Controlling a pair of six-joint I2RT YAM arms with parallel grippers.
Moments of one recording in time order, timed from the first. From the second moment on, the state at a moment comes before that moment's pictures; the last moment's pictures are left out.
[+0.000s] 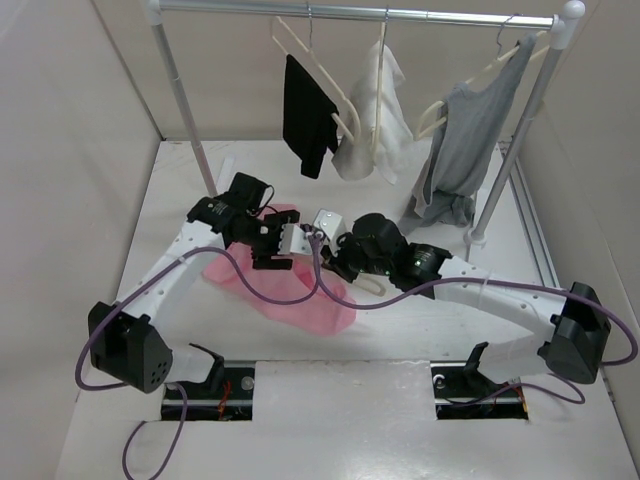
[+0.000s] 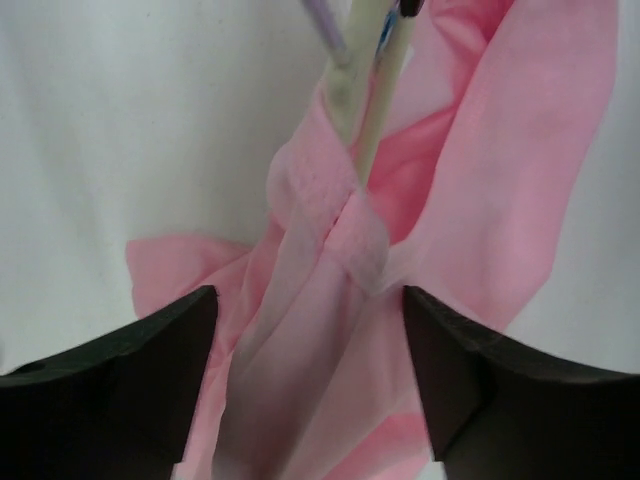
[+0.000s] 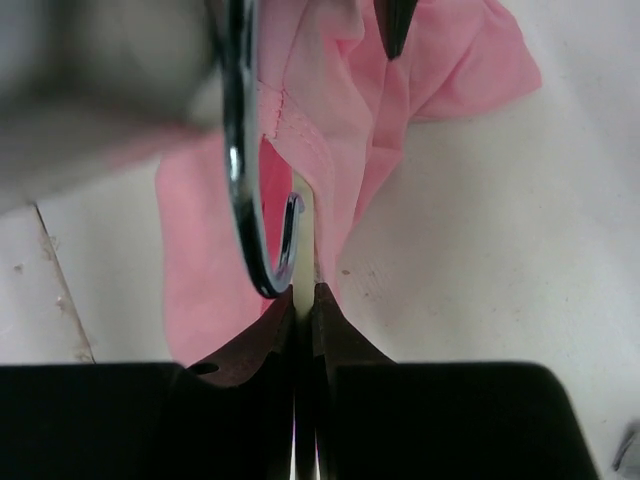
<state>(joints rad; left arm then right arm) -0.42 1.32 1.19 -0.98 0.54 1.28 0.97 1.35 1.04 -0.19 -0.11 -0.14</state>
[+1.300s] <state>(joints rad) -0.38 1.02 0.93 -0.77 0.40 0.61 0.95 1.43 0.97 -0.23 0.25 0.53</state>
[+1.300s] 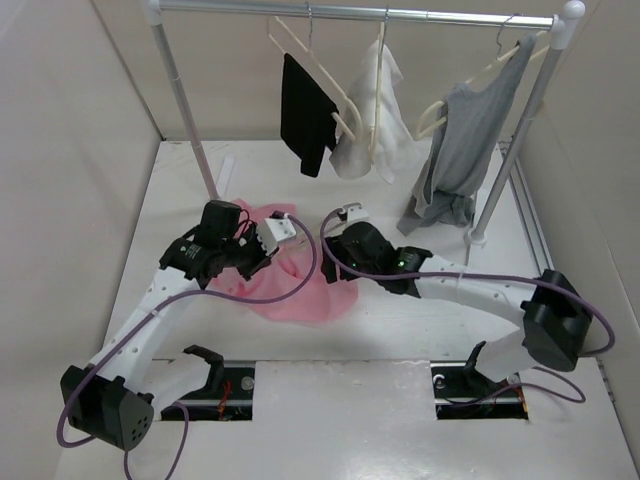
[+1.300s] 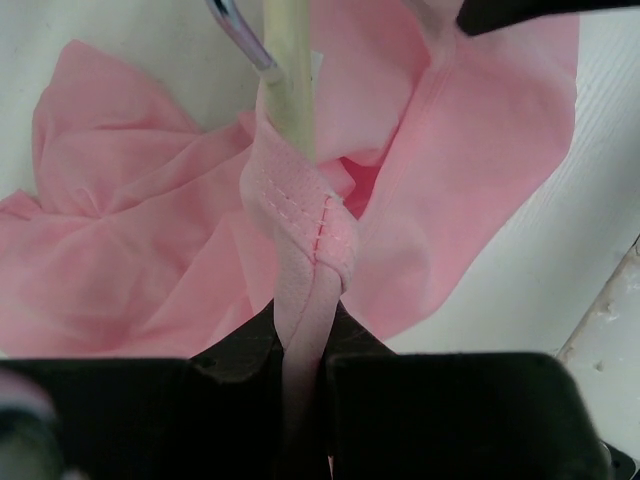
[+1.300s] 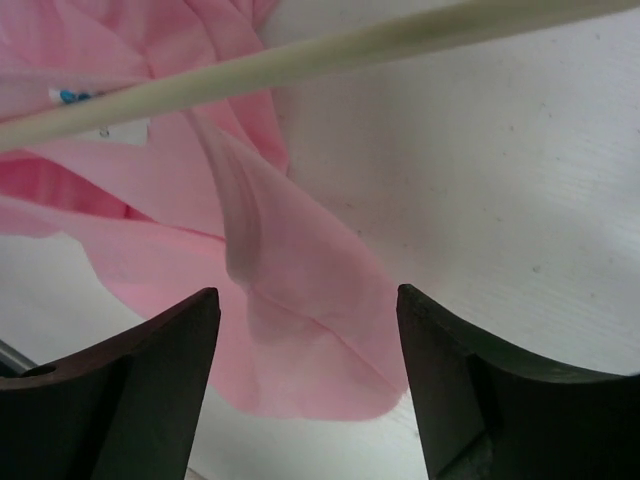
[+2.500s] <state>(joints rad) -0.38 1.02 0.84 -0.83 0.32 1.03 0.62 1.20 0.73 -0.12 -0.02 0.45</state>
